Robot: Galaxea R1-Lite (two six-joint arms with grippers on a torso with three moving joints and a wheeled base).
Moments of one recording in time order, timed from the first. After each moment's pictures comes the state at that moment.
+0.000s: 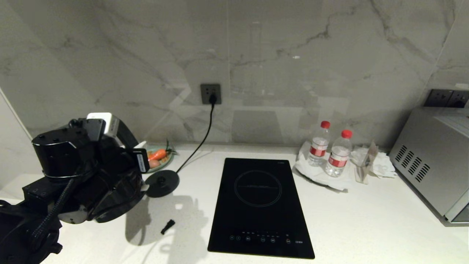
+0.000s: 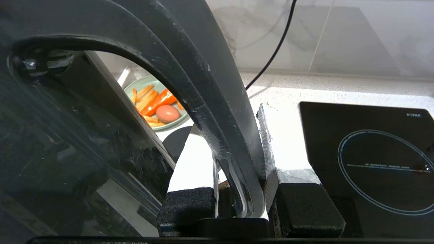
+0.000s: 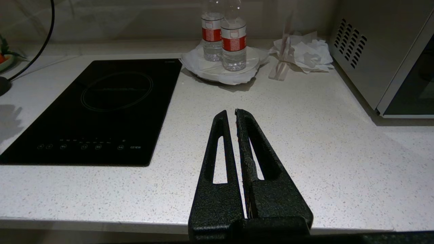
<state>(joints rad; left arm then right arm) -0.30 1.62 -0.54 -0.99 0.32 -0.02 0.00 0.00 0.00 0.00 0.00 0.00</state>
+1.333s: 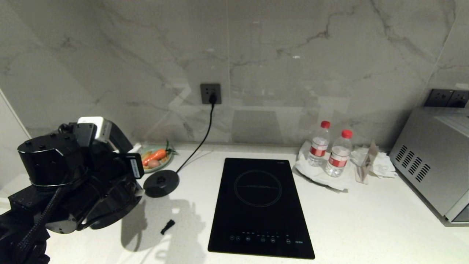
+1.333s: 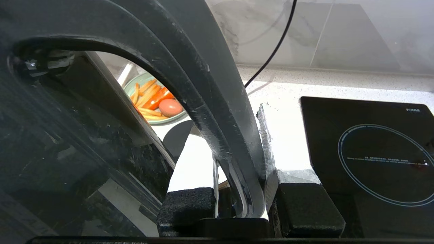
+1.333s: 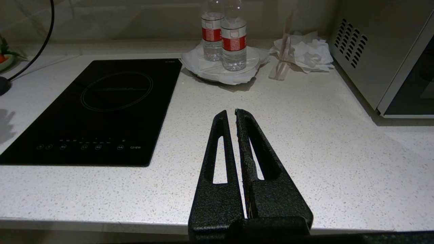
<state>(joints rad) -0.30 1.57 -0.48 -0.99 0.32 -0.02 0.00 0.00 0.00 0.00 0.00 0.00</state>
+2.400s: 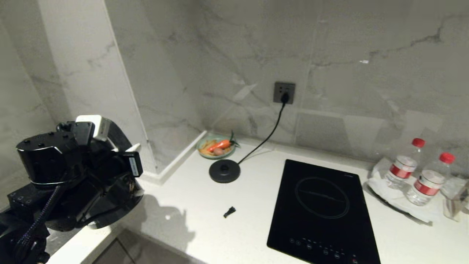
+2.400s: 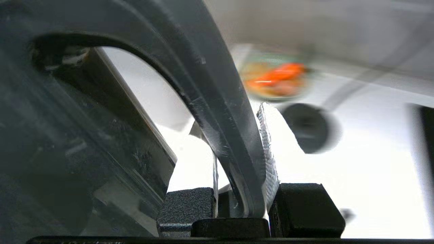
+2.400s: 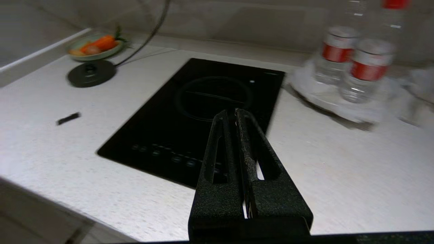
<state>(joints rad) -0.29 1.58 -0.49 -0.99 0.32 -0.02 0.00 0.00 0.00 0.00 0.00 0.00</state>
